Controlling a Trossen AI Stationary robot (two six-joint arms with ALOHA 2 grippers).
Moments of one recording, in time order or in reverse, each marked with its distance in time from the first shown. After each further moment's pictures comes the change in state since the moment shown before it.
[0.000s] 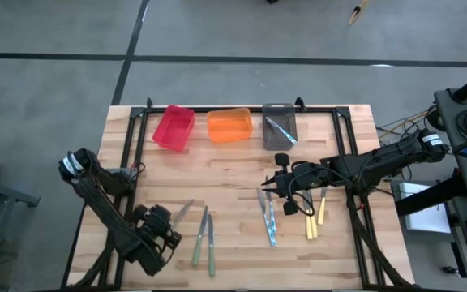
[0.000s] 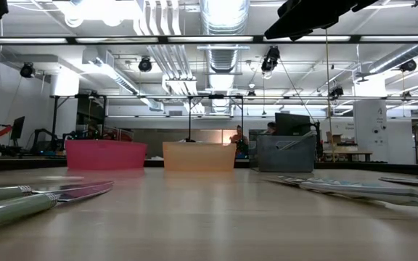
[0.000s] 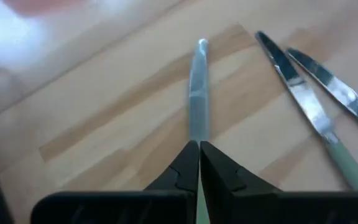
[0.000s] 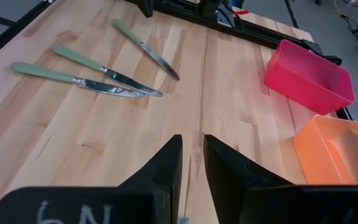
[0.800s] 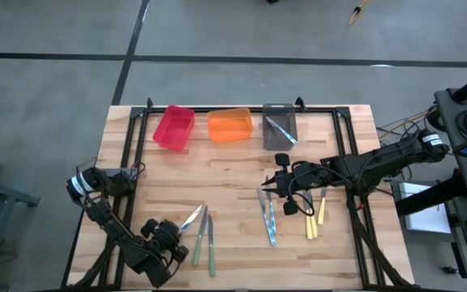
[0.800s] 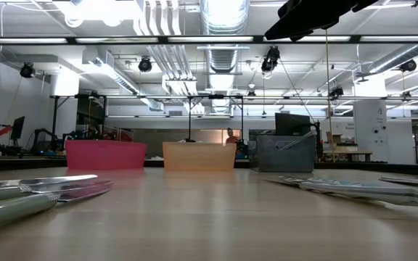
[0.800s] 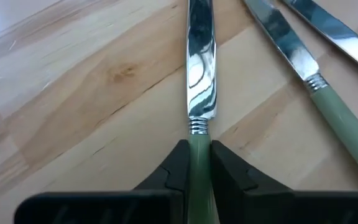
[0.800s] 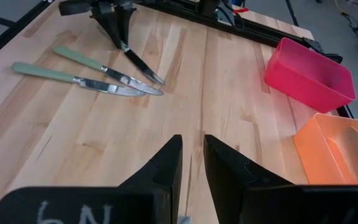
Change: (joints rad) left arm -0.050 0.255 -0.066 0.325 0.006 -0.045; right arm 0.000 0.000 0.000 -0.004 0.000 0.008
